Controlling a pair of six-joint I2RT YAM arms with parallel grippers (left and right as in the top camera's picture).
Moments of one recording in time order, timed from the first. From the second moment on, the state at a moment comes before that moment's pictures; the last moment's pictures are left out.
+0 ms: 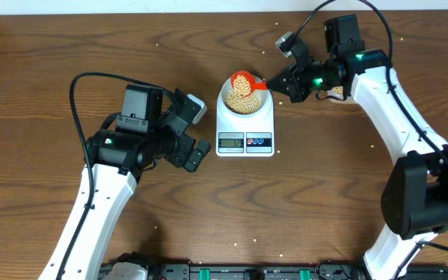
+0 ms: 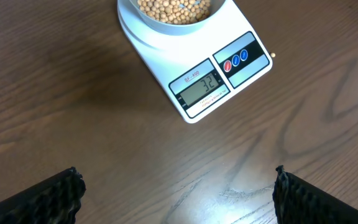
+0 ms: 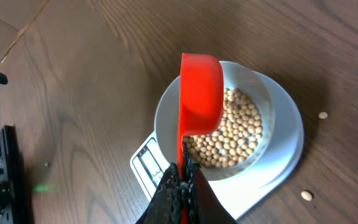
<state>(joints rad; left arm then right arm) -0.23 1.26 1.10 -0.89 0.31 0.33 0.19 1.91 1.57 -0.71 -0.81 -0.32</state>
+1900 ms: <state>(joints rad) -0.23 1.26 1.10 -0.89 0.31 0.33 0.21 1.91 1.58 -0.74 -0.76 -0.48</state>
